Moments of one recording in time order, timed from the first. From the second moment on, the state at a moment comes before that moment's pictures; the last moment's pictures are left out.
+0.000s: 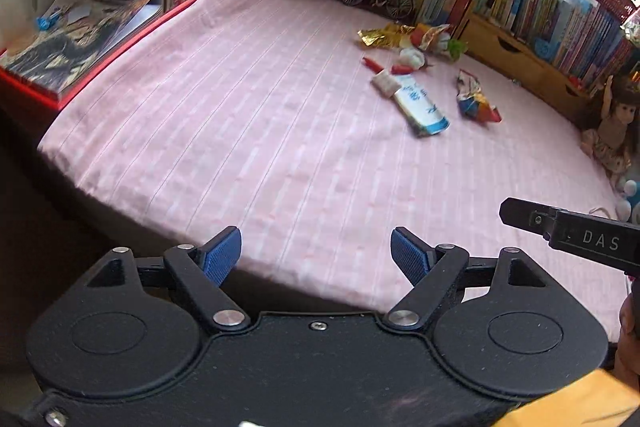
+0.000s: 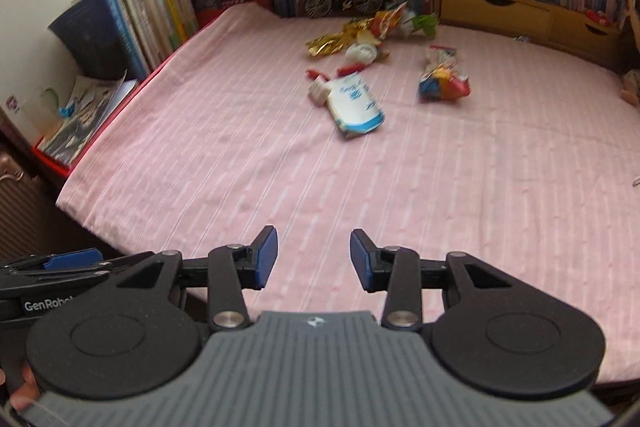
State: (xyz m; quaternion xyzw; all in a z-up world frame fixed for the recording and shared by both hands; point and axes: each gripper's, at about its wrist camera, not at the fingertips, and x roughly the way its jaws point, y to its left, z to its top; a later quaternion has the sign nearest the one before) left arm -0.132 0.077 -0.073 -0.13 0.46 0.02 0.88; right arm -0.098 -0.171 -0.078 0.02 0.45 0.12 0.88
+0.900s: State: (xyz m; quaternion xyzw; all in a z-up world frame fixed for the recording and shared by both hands) left arm 0.124 -0.055 -0.149 -0.16 0.50 0.07 0.85; right arm 0.125 -0.288 -0.121 0.03 0.47 0.08 0.88
